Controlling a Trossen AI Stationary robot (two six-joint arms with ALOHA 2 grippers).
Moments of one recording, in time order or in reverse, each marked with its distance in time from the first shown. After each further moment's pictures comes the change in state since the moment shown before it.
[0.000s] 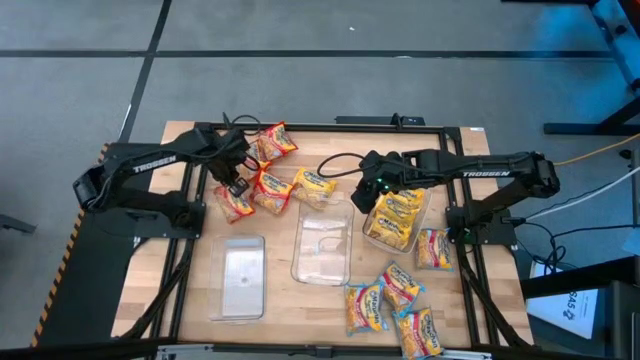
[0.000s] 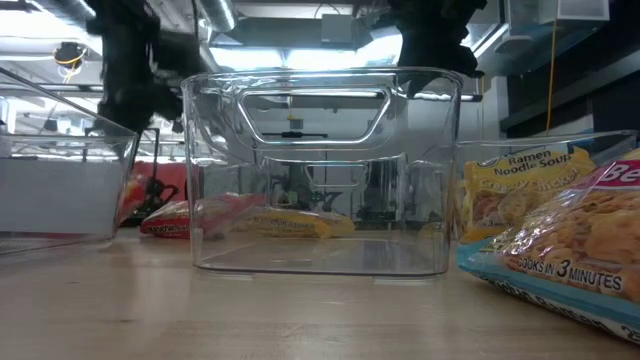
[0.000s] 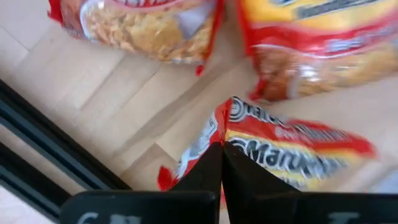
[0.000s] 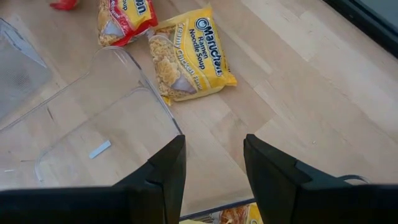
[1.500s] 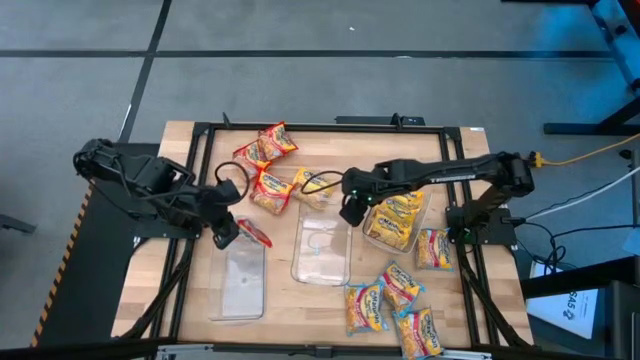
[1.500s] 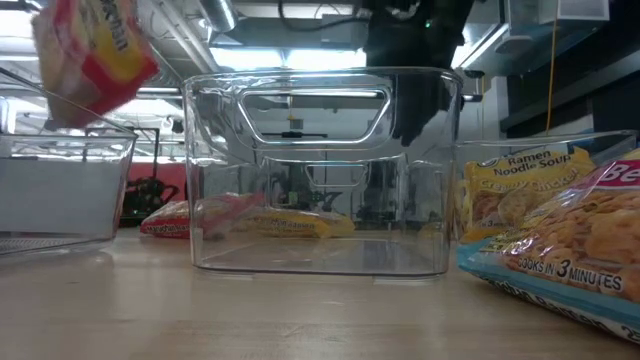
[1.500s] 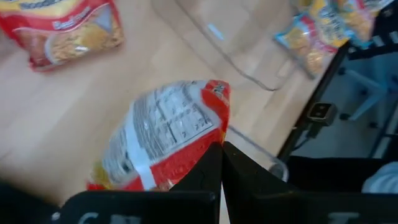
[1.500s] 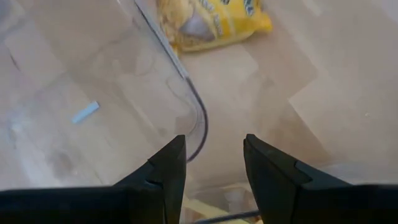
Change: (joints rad) left arm -0.995 -0.047 0.480 -0.130 -0.106 -0.879; right arm 0.000 0.203 0.000 0.010 -0.141 0.004
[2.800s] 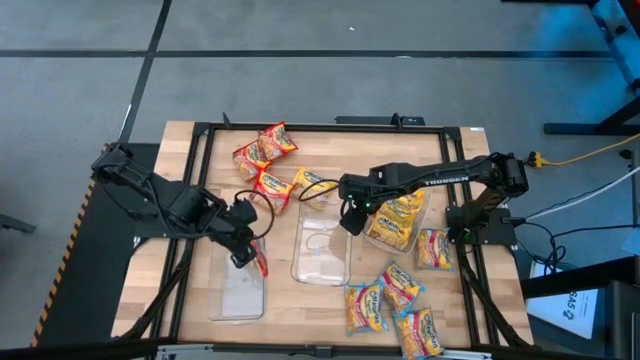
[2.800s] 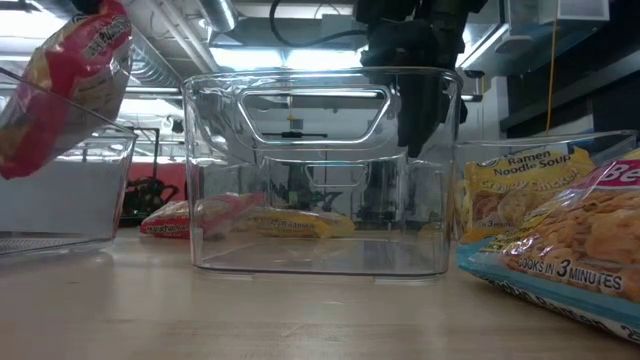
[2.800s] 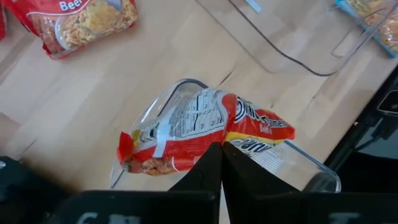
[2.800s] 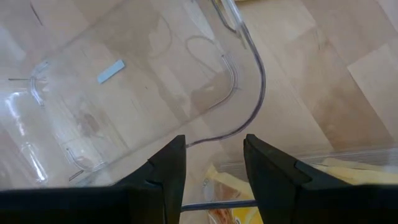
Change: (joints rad) left arm -0.079 0.223 0.016 -0.047 -0.057 -0.047; right arm 0.013 0.042 0.000 -0.009 -0.160 -0.003
